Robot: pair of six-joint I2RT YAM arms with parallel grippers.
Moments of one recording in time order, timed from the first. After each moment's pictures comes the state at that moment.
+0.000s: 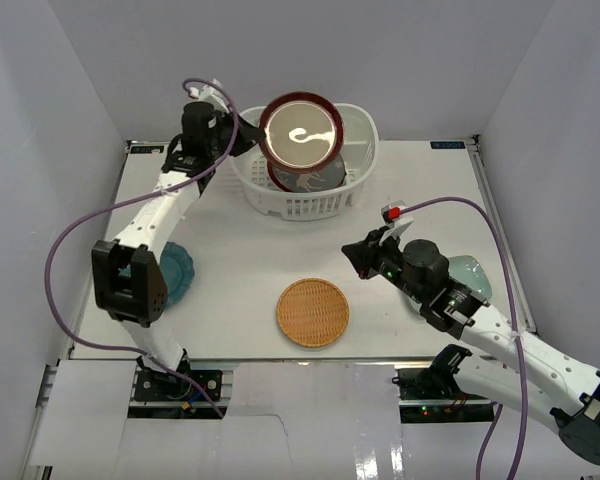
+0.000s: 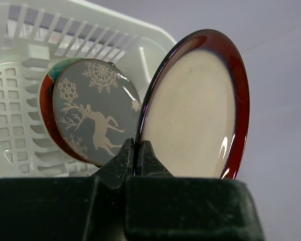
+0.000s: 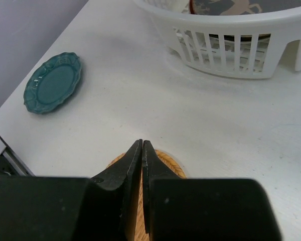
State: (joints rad) left arm -0.22 1.67 1.53 -0.05 0.28 -0.69; right arm 0.82 0.82 0.62 0.02 0.07 0.38
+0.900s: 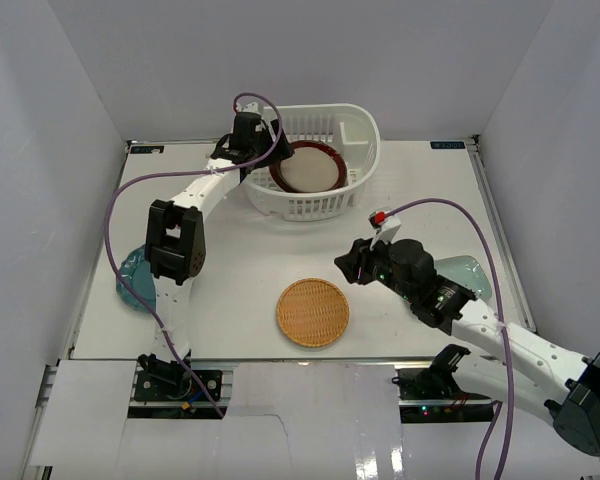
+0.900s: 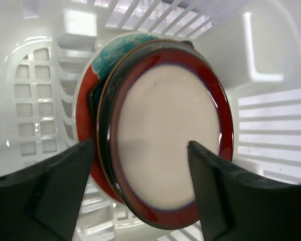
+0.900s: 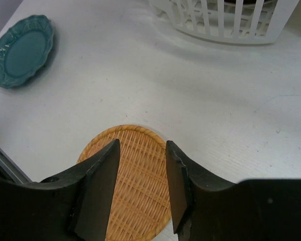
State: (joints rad) left arm -0.34 2.20 1.90 -0.22 0.06 -0.54; right arm 0.81 0.87 0.58 -0.01 0.08 0.36
